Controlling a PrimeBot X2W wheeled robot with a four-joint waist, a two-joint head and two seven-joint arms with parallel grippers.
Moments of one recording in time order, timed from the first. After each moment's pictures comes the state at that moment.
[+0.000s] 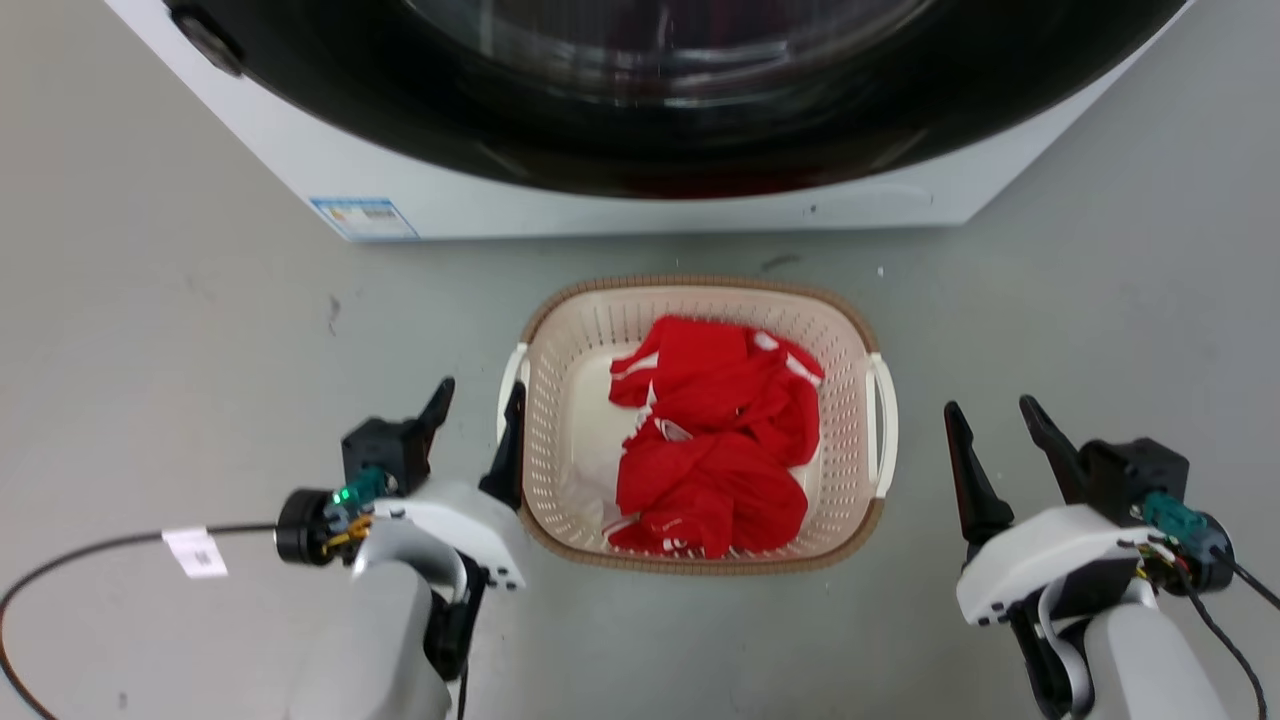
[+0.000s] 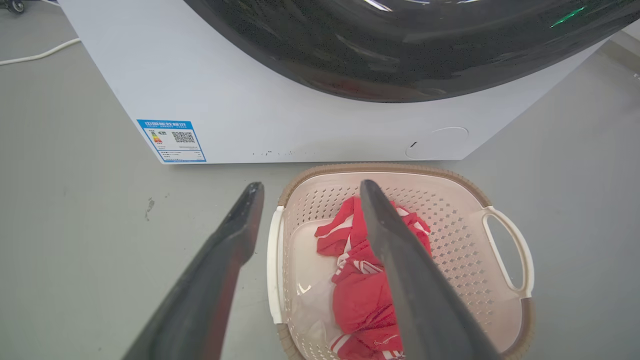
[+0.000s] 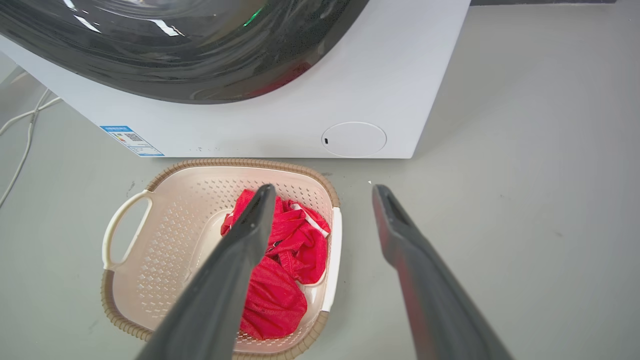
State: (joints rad) left arm -0.40 0.05 -0.16 0.61 -0.23 -0.09 -0.26; right arm -0.20 -0.05 0.01 0.28 0.12 0.13 -0.09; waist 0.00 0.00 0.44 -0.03
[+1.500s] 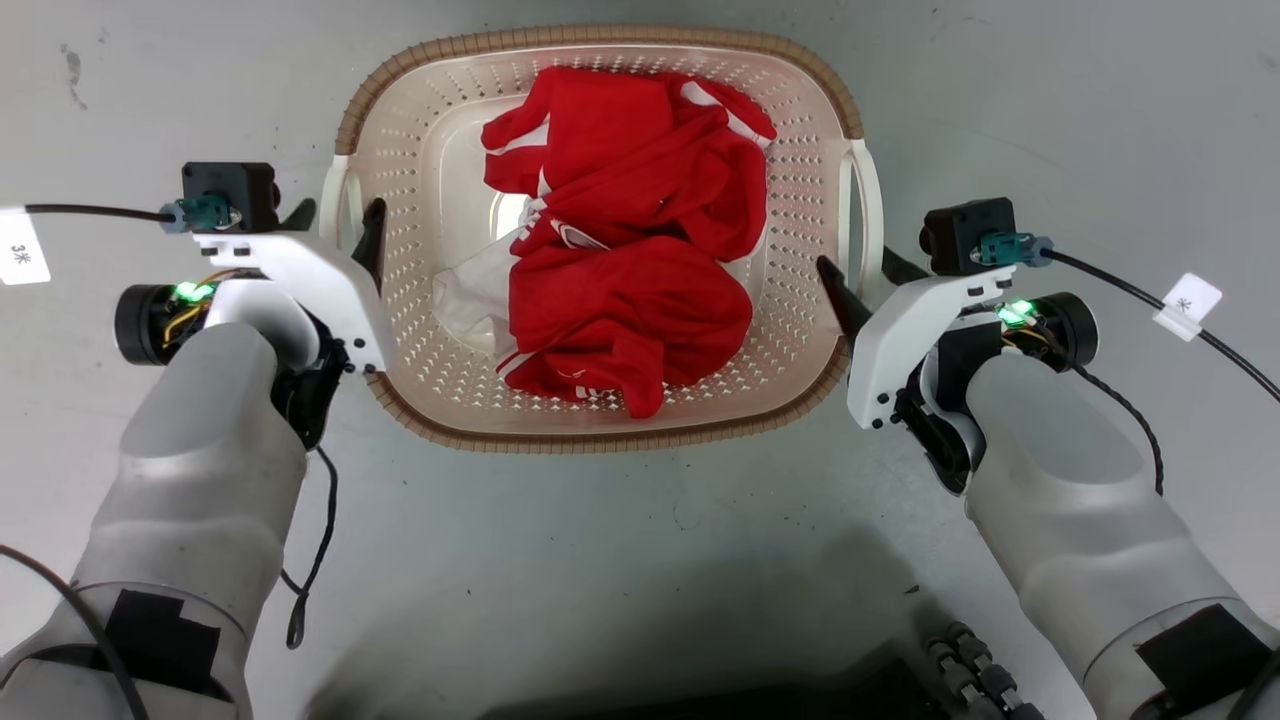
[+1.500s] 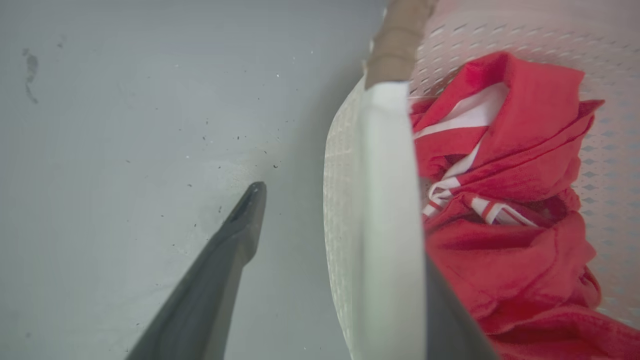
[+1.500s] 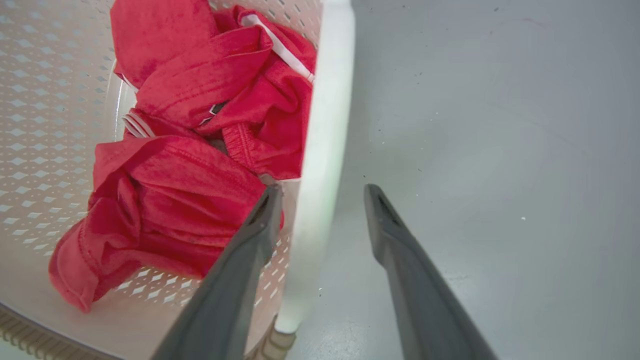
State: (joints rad) left arm -0.99 0.27 -0.41 1.15 -0.56 -0.13 -0.12; right arm -0.91 -0.05 0.46 1.11 0.45 0.13 -0.12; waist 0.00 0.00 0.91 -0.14
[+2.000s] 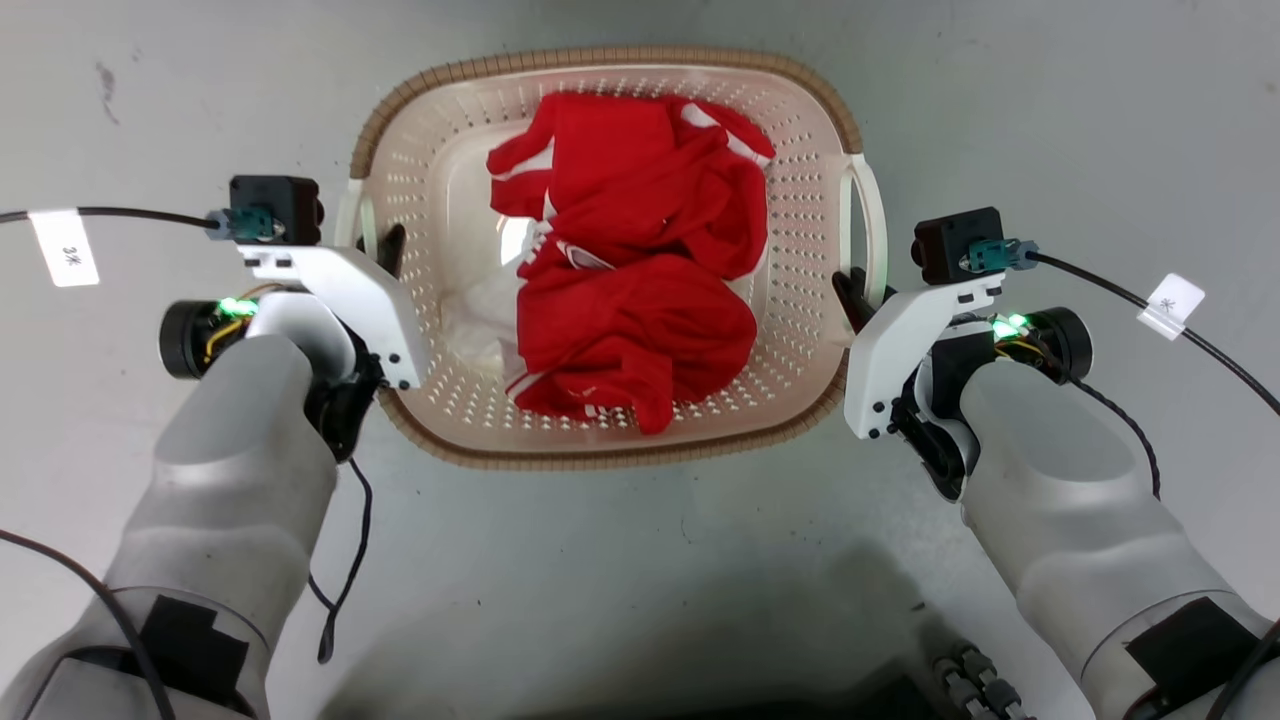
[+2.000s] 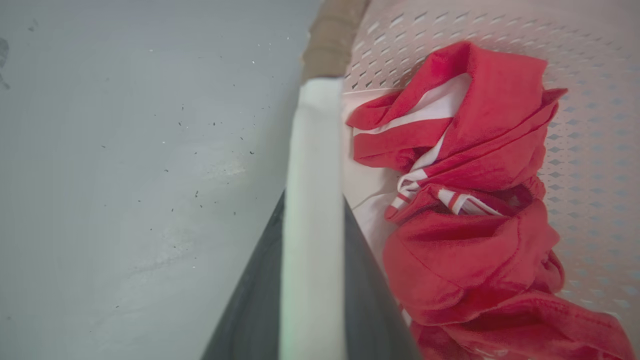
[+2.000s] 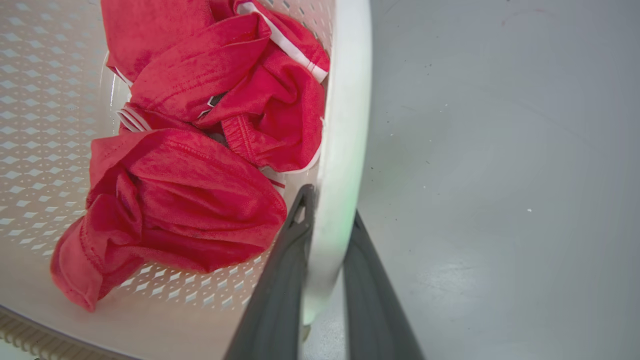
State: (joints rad) left arm -0.98 0.25 -0.52 1.15 -0.67 -0.13 -0.08; right arm -0.94 -0.04 0.54 1.19 0.53 0.13 -0.10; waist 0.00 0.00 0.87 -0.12
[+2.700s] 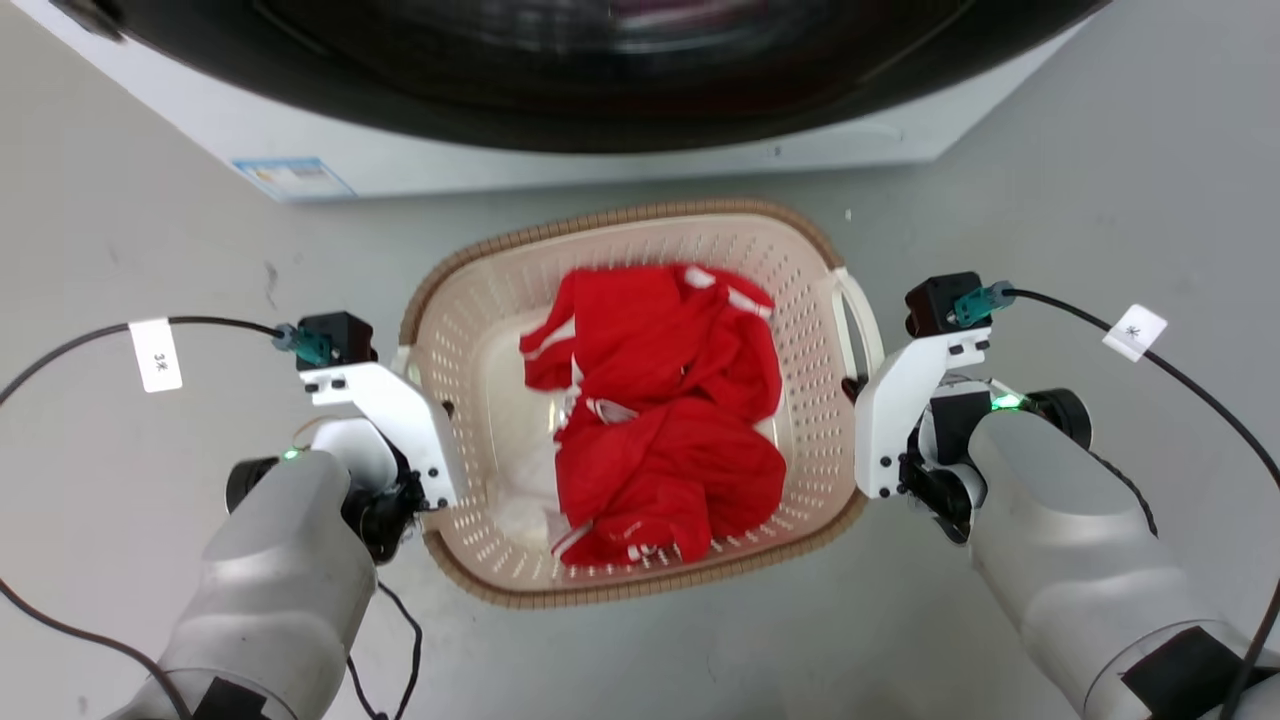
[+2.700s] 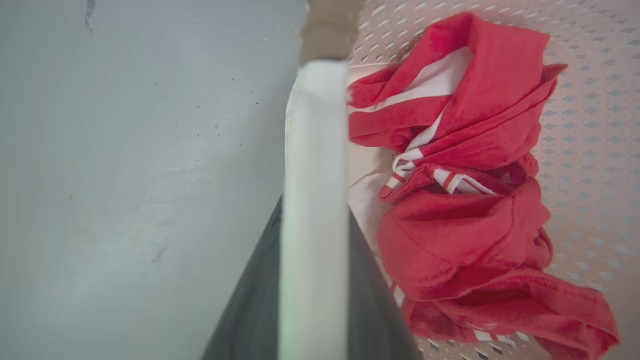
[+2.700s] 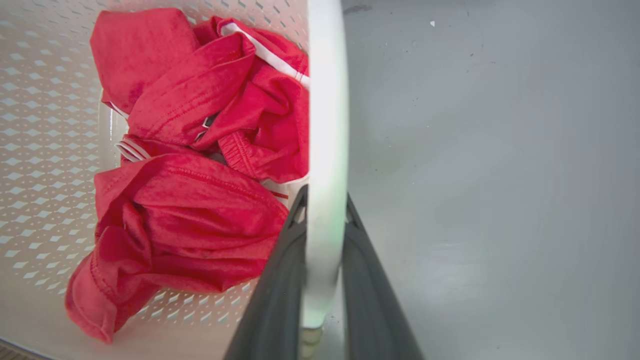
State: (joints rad) left arm -0.84 0.21 -0.61 1.19 -0.90 -0.13 0.13; right arm -0.90 -0.05 0.60 1.26 0.64 0.13 0.11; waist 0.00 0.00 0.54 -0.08
